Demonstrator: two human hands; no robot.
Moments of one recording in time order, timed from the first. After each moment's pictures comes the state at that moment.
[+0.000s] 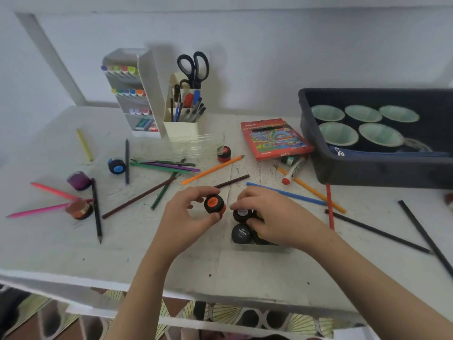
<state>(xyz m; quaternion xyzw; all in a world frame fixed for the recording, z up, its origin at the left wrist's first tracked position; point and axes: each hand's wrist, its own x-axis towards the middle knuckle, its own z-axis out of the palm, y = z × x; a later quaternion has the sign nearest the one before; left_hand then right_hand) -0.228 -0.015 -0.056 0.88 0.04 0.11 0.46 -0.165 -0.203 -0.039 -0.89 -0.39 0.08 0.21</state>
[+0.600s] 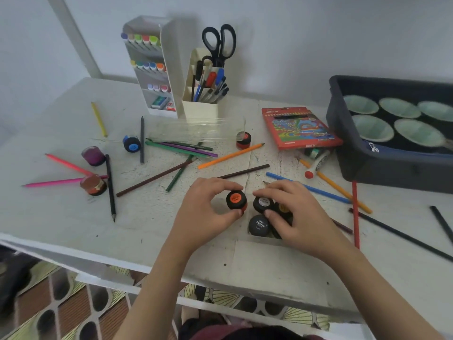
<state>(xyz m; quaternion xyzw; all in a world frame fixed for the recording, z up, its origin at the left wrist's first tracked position) -0.230 -0.013 -0.071 0.90 0.00 0.15 0.41 -0.176 -0.211 -0.066 -0.90 -0.34 0.01 0.28</state>
